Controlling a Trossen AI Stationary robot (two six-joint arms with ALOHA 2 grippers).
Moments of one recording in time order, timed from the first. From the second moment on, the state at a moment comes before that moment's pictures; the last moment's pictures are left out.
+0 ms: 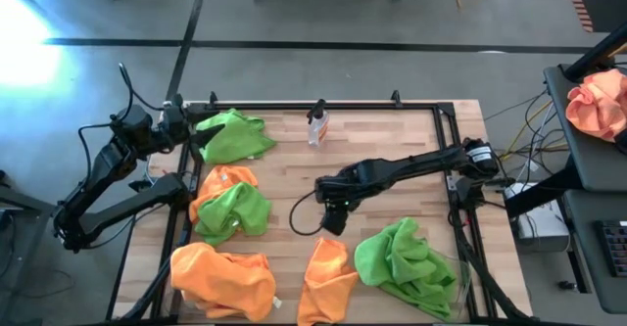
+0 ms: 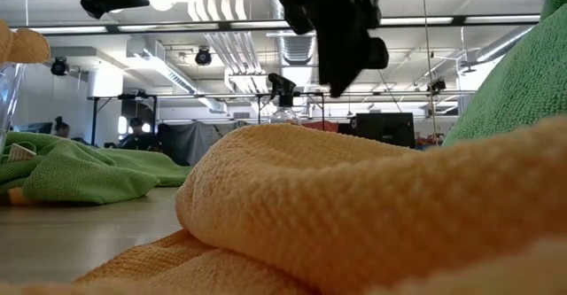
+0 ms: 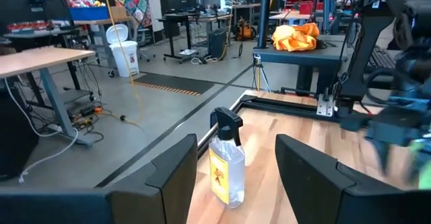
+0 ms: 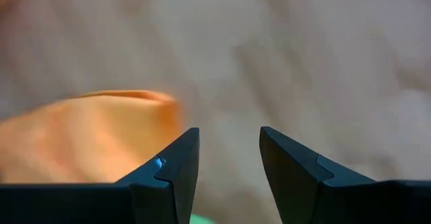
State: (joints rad) left arm 0.73 0.42 0.75 -0.43 0.27 0.09; right arm 0.12 1.88 1.61 -0.96 -0.08 0.63
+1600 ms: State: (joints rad) left arm 0.73 0.41 0.75 -0.42 0.36 -0.04; right arm 0.32 2.10 1.60 -0.71 -0.39 0.66
